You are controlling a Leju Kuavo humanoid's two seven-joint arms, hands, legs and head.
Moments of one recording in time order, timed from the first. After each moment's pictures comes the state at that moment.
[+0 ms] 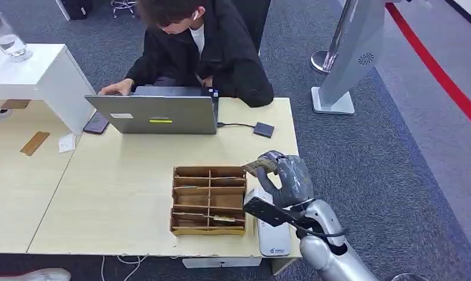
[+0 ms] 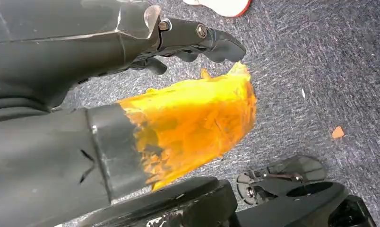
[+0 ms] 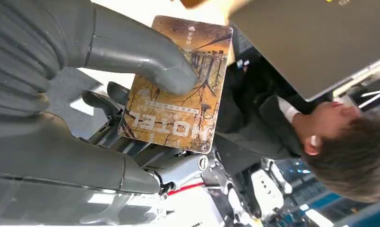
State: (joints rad) left arm -0.06 -0.26 0.96 -0.22 -1.43 0.25 -0.10; right arm -0.19 -0.08 0.53 -1.57 0.73 -0.23 -0.07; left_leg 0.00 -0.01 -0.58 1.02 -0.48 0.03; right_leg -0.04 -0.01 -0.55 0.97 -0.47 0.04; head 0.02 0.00
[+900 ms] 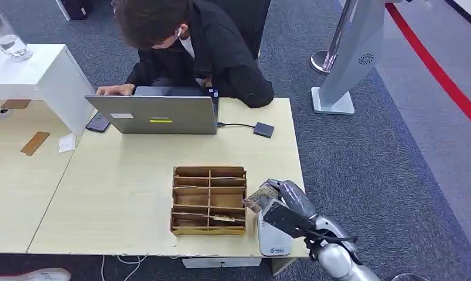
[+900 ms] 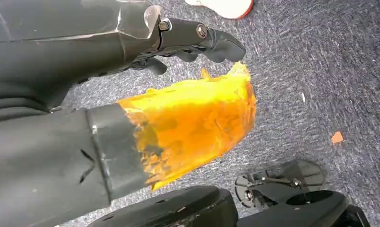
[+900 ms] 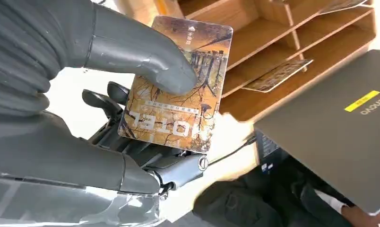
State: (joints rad) left arm -0.06 -0.25 0.97 -0.22 -1.41 0.25 -0.11; right arm -0.10 -0.16 0.49 -1.58 0.36 0.08 -0.10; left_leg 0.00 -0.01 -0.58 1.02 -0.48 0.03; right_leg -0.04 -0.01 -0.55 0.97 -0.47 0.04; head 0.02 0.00
